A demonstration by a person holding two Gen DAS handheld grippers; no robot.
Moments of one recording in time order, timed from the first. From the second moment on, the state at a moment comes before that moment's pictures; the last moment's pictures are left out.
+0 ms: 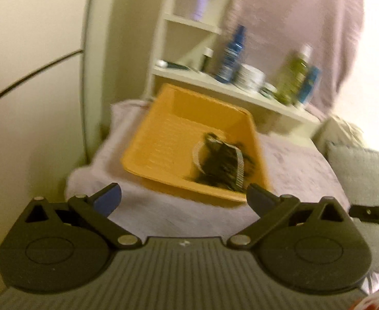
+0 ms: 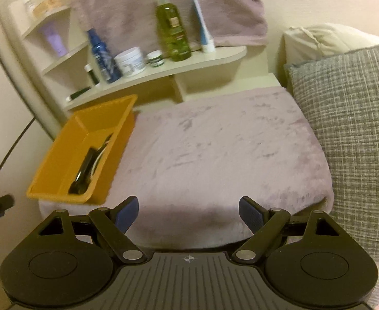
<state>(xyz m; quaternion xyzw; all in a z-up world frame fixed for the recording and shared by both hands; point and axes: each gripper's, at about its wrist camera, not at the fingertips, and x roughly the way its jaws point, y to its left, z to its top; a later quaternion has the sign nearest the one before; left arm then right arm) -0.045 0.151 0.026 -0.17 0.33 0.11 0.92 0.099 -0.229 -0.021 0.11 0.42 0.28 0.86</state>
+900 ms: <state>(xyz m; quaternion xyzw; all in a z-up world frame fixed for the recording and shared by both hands) -0.026 0.041 0.028 -0.04 0.41 0.09 0.91 0.048 -0.209 -0.009 0.04 0.44 0.28 0.85</state>
